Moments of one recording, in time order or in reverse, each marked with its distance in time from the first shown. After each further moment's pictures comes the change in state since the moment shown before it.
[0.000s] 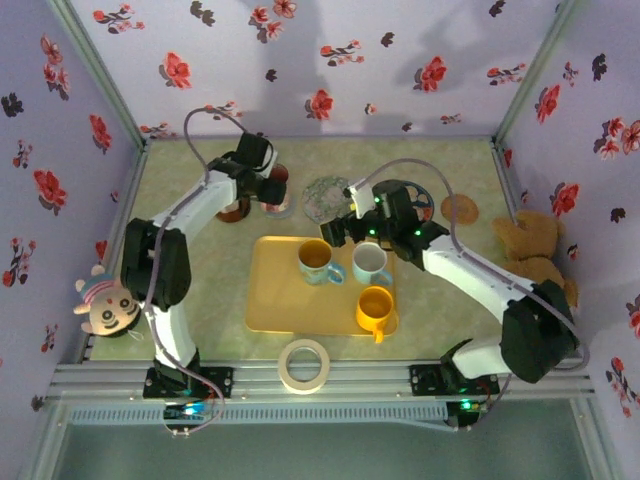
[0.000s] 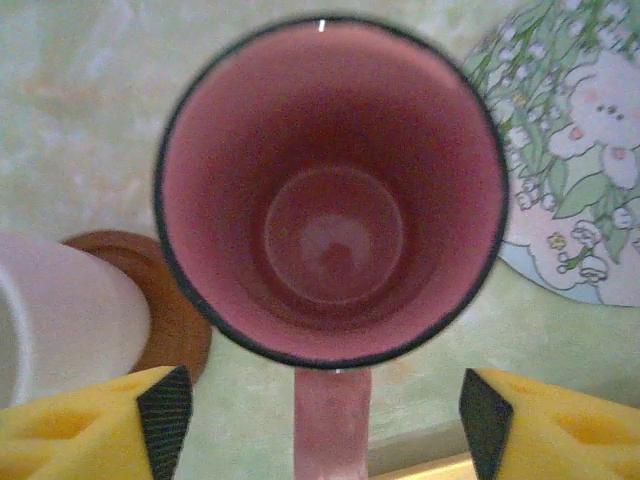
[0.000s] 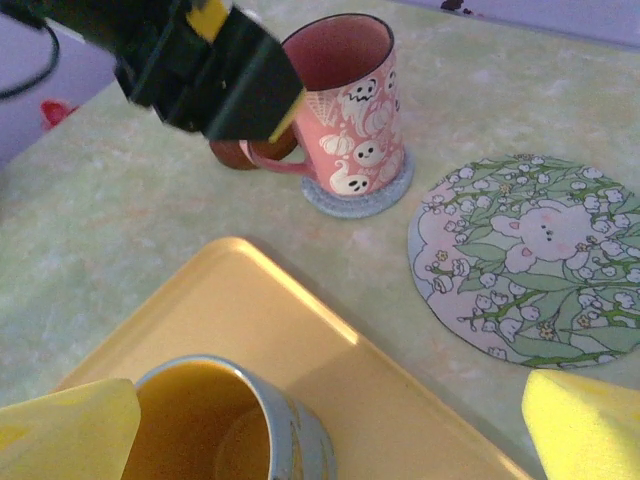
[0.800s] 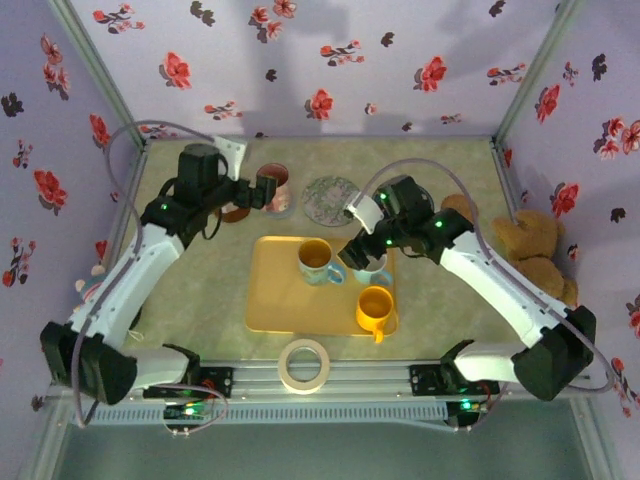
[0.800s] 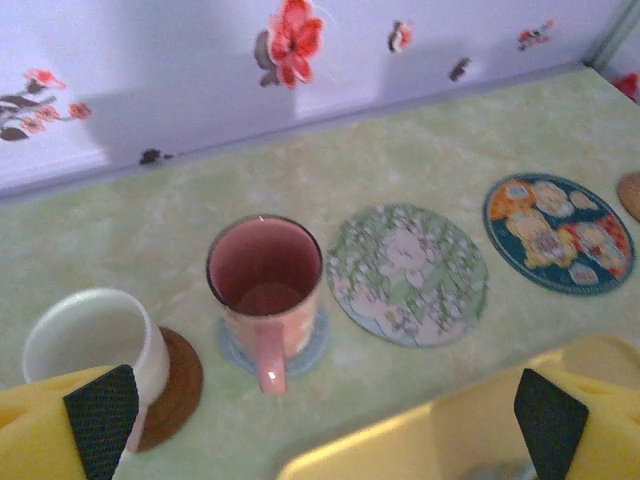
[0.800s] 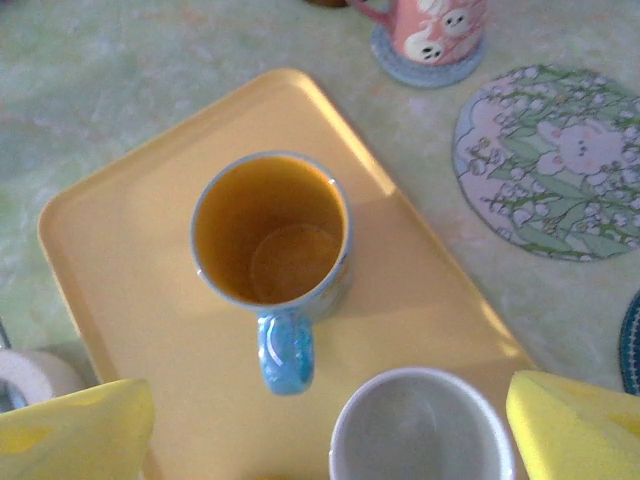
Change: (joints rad) left arm -0.011 -0.617 -0.342 0.192 0.146 0.012; right arm 0.047 -0.099 0.217 -0.626 -0.021 -0.317
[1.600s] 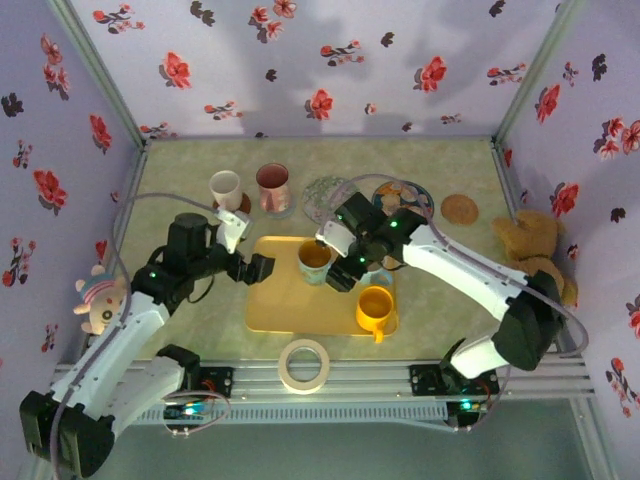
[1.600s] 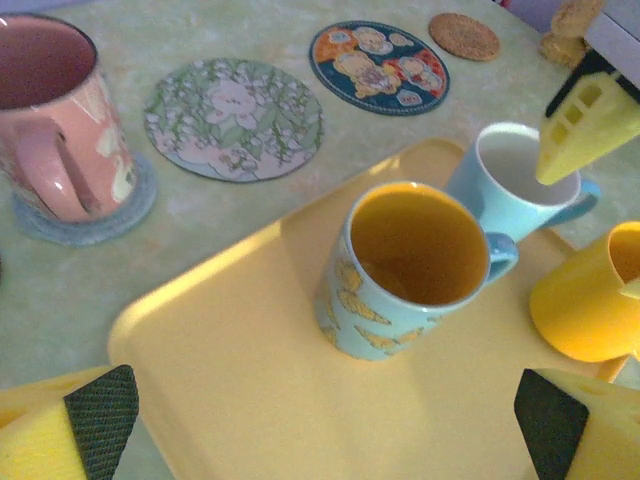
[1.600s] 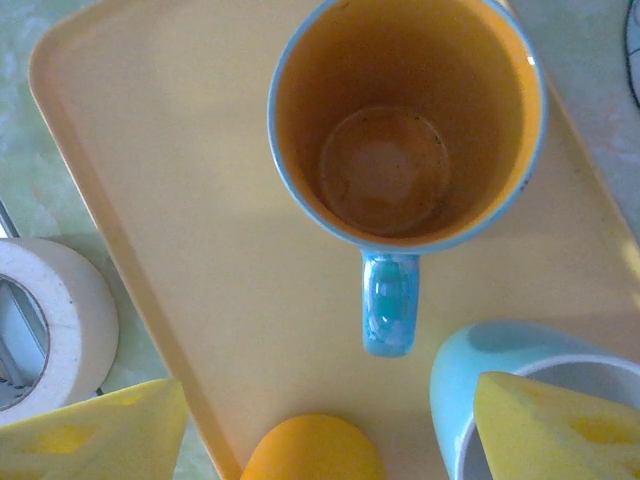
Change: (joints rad) left arm -0.007 -0.382 -0.509 0.028 0.333 0.100; right arm 0.181 0.203 0.067 -0.154 0.101 0.019
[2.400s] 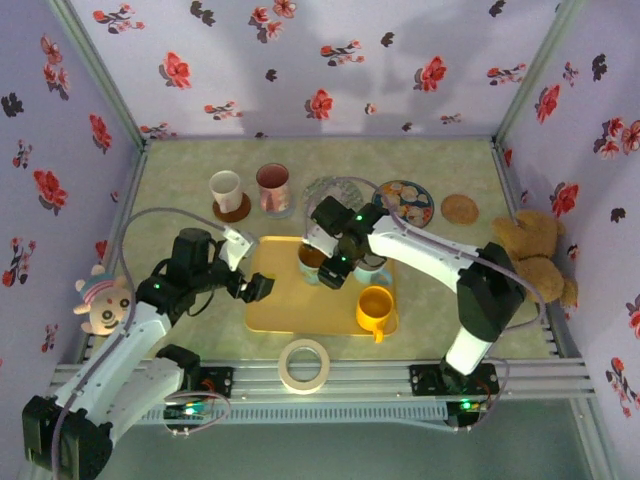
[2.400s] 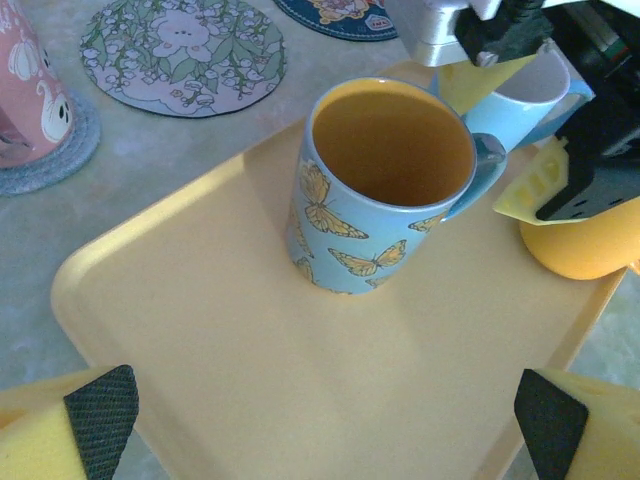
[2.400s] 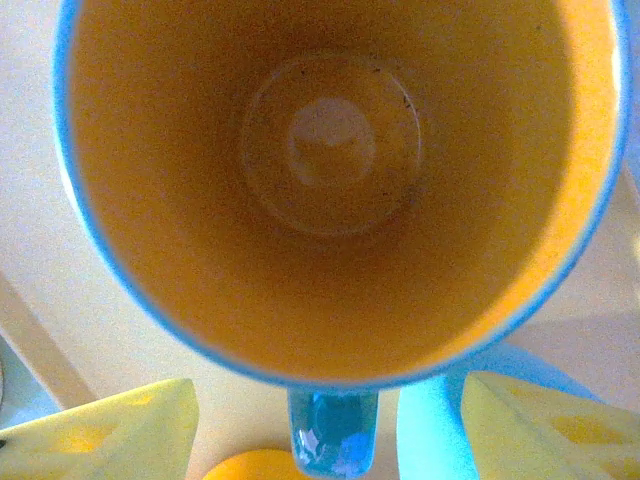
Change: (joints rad) left arm -0.005 -0.050 -0.113 -0.006 0.045 0.087; right arm 0.024 0.232 0.095 -0.024 0.135 0.018
